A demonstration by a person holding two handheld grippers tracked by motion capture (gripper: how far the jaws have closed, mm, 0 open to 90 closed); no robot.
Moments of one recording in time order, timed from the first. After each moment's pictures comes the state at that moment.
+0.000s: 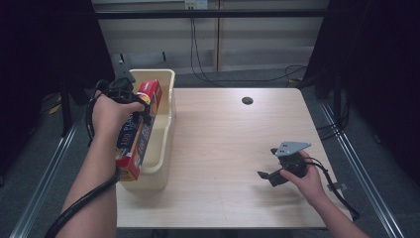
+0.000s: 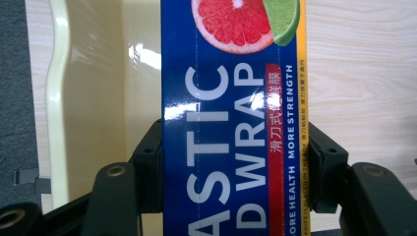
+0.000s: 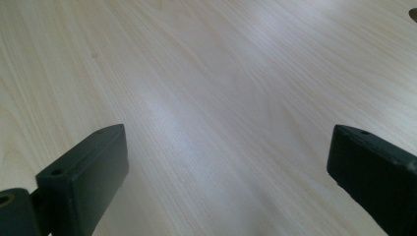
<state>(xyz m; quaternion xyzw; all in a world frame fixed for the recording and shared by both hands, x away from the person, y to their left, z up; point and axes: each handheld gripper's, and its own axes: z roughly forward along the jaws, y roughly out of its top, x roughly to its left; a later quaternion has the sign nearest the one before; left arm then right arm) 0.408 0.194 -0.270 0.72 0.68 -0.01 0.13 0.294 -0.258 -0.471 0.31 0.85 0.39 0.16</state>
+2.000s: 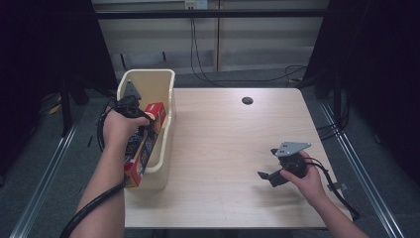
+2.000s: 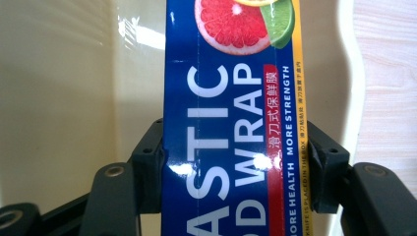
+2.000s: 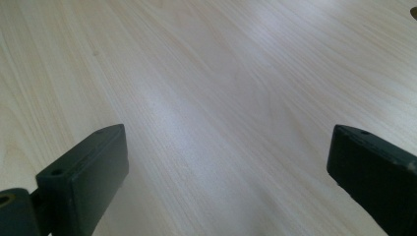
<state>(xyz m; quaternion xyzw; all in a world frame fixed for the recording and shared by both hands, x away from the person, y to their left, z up) 0.414 0.195 -0.328 0.71 0.69 -0.04 0.10 0.293 -0.259 -0.471 0.31 0.85 0.39 0.16</state>
